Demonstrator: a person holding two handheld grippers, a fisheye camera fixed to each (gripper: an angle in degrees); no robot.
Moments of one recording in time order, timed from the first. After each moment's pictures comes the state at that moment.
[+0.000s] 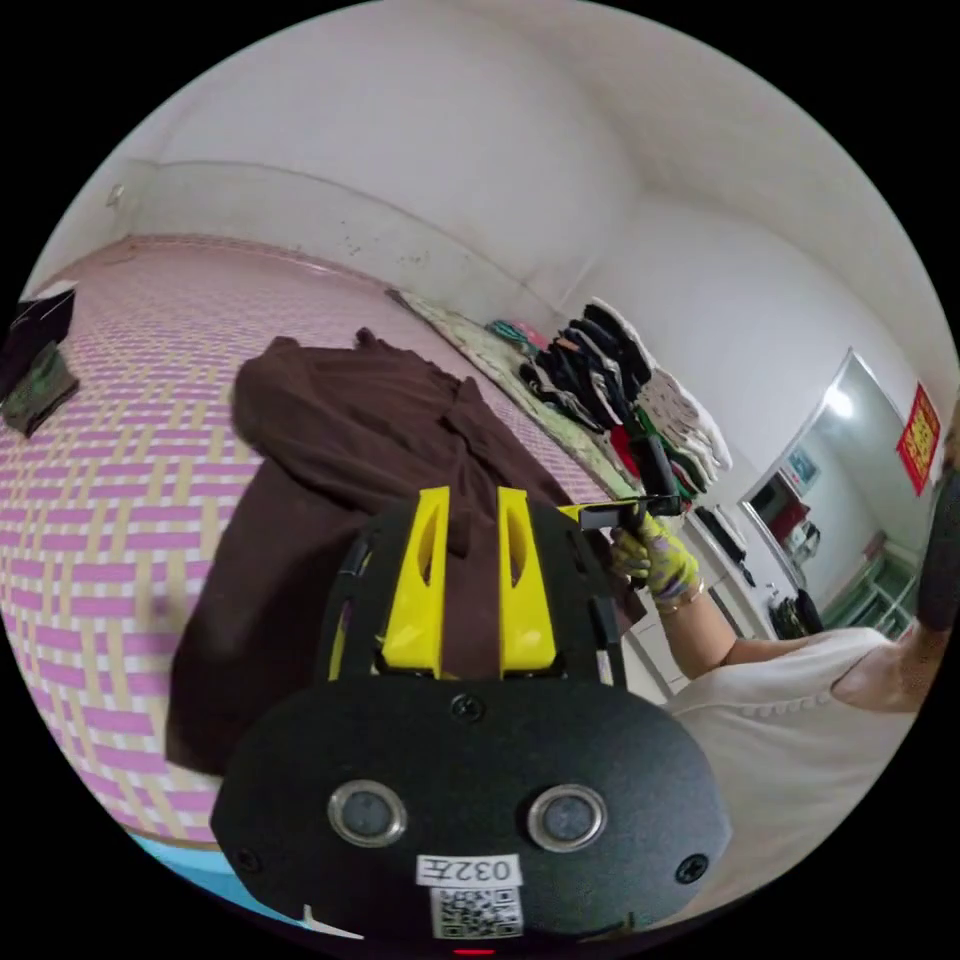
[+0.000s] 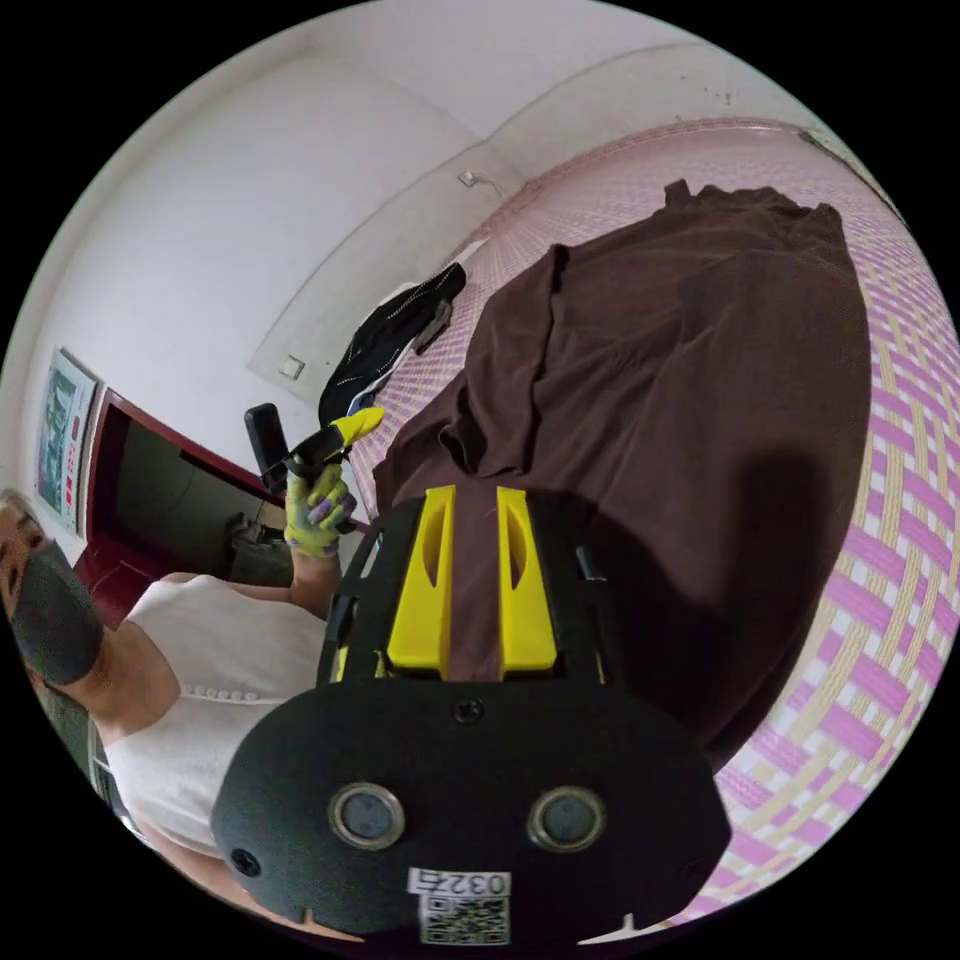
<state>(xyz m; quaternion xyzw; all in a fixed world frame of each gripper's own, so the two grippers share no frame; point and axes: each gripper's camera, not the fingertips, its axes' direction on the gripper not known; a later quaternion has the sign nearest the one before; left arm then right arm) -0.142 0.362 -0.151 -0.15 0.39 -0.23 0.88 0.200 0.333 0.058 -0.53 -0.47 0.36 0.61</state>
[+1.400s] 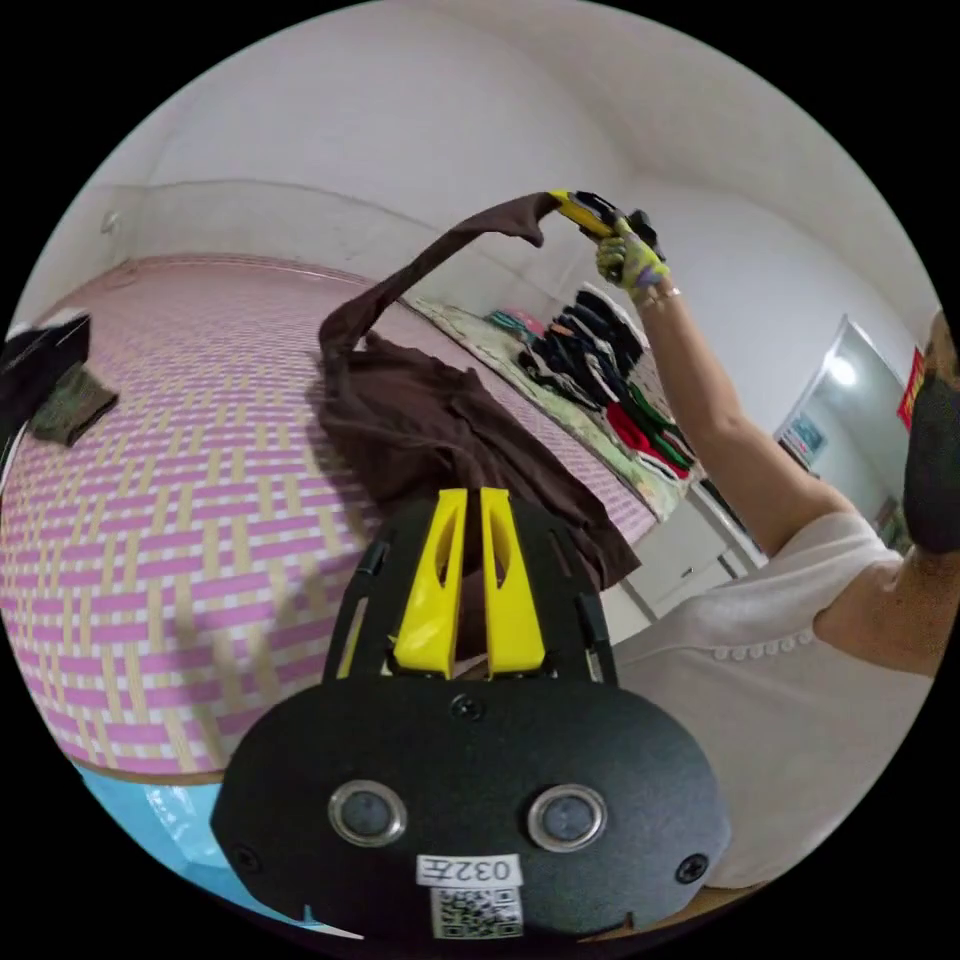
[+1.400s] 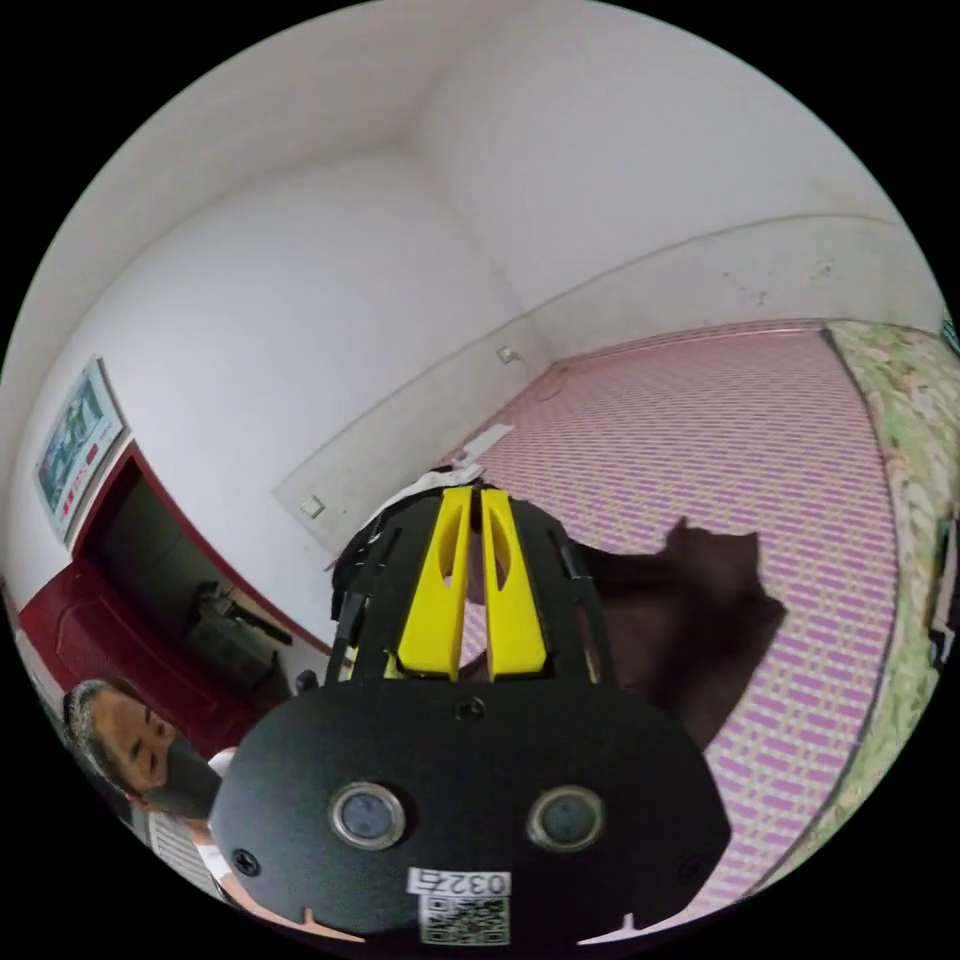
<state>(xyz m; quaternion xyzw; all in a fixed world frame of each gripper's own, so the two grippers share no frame) -0.181 0.384 -0.171 -0.14 0.40 -0.15 0.89 0.389 0.126 0.340 -0.36 -0.40 0.38 0.75</state>
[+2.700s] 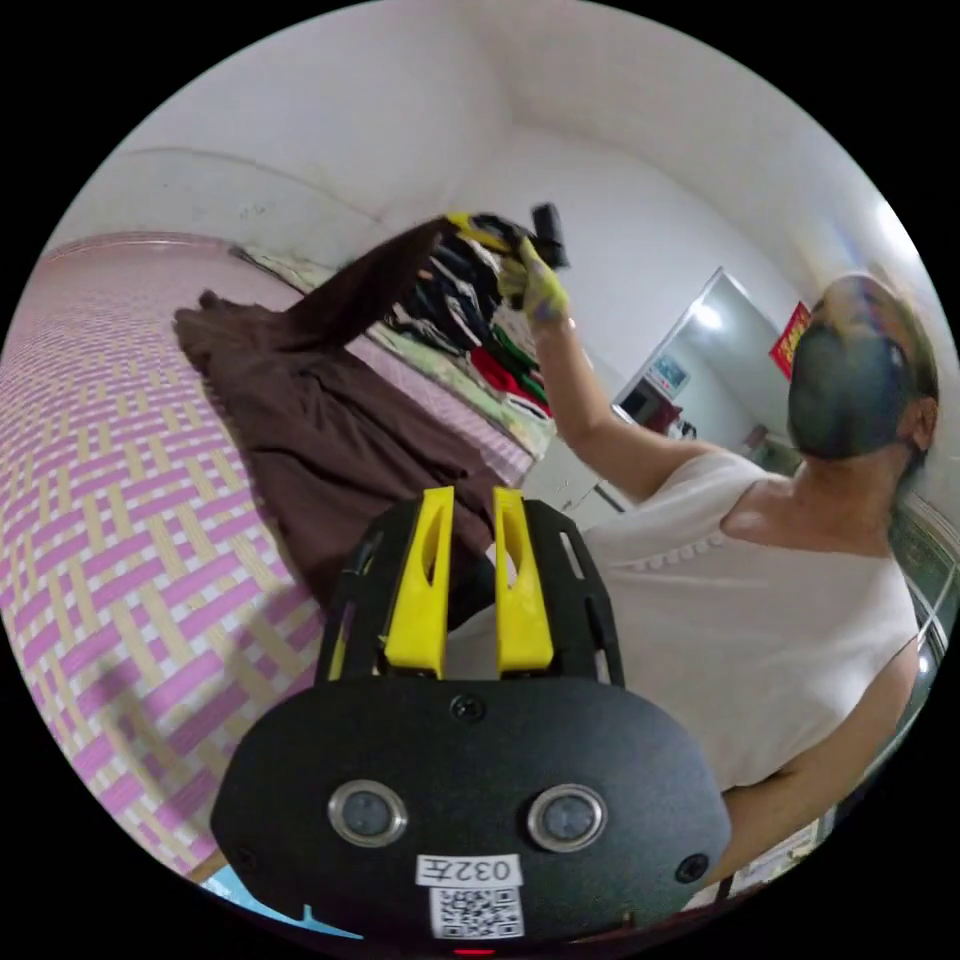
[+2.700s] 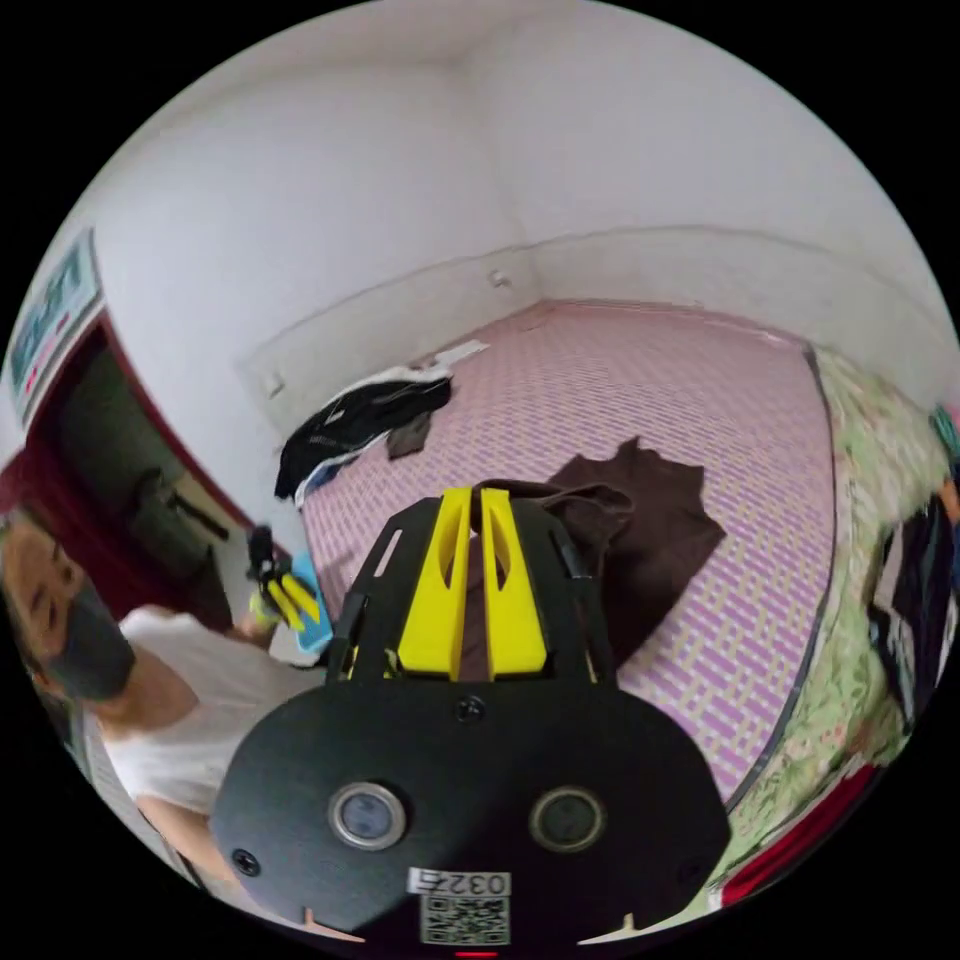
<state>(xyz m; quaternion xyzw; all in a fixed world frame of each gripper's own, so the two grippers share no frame) -0.292 0.416 -0.152 -0.11 0.59 -0.13 0.79 0.244 0.176 0.171 -0.41 -0.43 0.18 0.78</state>
